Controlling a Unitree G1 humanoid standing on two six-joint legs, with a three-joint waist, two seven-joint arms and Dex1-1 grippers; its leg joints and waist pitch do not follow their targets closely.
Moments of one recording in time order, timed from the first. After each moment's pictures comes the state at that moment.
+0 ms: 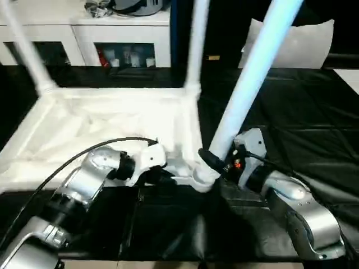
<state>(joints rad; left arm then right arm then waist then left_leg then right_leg) -0.48 0.49 -0.39 0.32 0.00 0.20 -1.14 -0.15 -0.26 0.13 -0.26 0.31 0.55 0.50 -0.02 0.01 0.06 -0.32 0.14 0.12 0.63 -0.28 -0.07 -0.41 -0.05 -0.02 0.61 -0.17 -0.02</state>
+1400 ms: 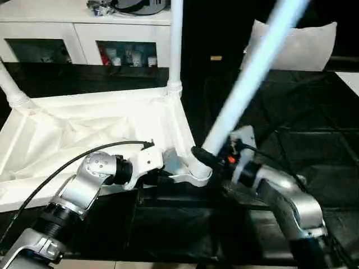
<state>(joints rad) -0.43 0.50 -0.36 0.28 -0.02 0.14 -1.11 -0.20 -0.20 0.09 0.03 0.39 0.42 0.64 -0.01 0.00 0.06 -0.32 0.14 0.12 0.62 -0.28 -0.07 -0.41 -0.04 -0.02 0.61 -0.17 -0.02</state>
